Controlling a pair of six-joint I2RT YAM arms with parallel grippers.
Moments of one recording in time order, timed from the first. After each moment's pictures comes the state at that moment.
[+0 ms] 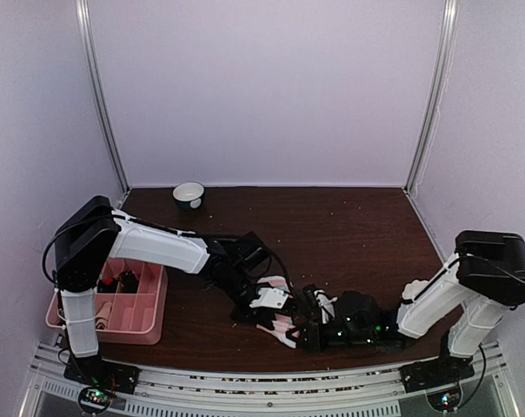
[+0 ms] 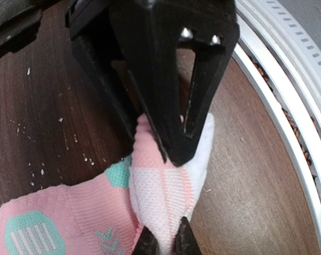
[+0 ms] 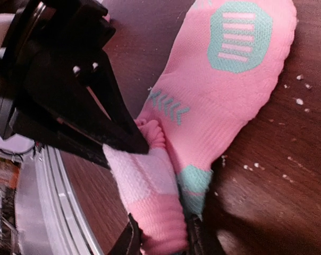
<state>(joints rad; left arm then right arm) -1.00 1.99 1.25 -0.47 0.56 0.92 1.15 1.70 0.34 0.81 -0.07 0.82</state>
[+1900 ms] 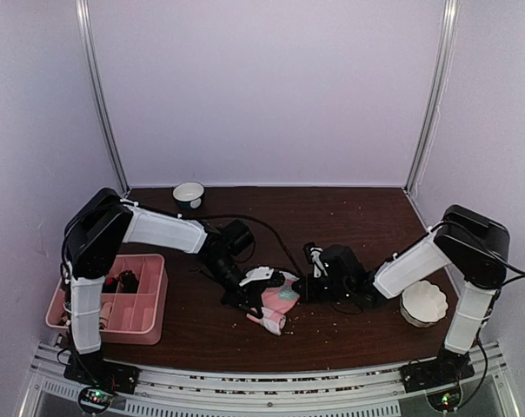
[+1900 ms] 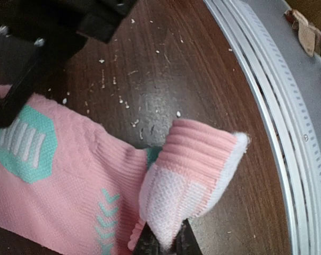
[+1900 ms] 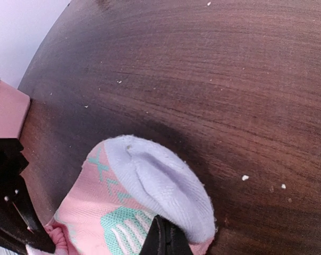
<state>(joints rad) -0.83 2.08 1.33 -0.61 0.76 0.81 0.84 1.82 0.68 0.48 -0.03 0.65</state>
